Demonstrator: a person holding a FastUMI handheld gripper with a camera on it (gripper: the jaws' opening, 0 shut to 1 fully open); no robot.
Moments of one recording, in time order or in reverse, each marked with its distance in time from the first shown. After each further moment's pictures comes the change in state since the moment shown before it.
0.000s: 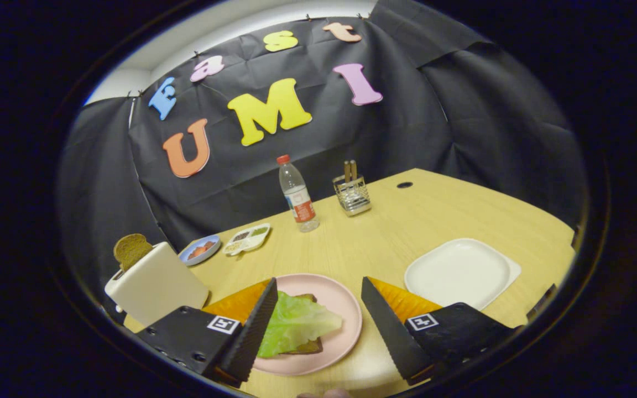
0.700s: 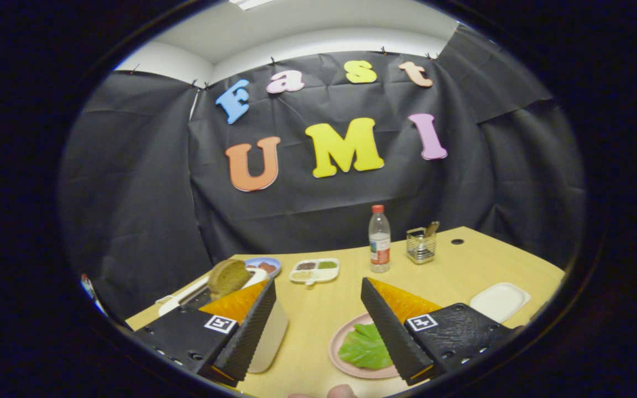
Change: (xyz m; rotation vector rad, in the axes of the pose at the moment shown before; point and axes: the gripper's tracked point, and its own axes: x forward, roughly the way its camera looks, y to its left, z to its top) arm -0.051 0.215 0.023 -0.187 -0.165 0.161
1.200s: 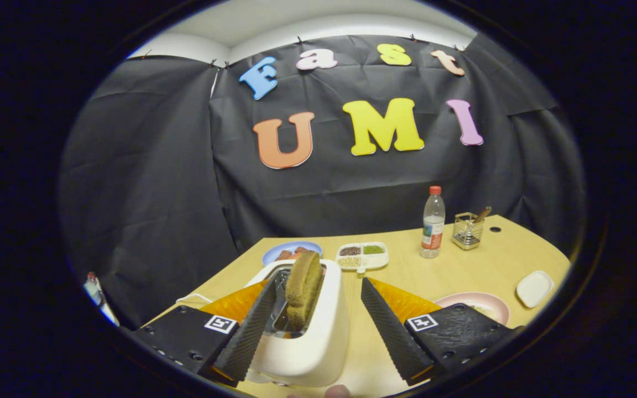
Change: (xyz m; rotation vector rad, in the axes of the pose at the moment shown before) arm 0.050 0.099 -0.029 -0.021 0.136 0.061
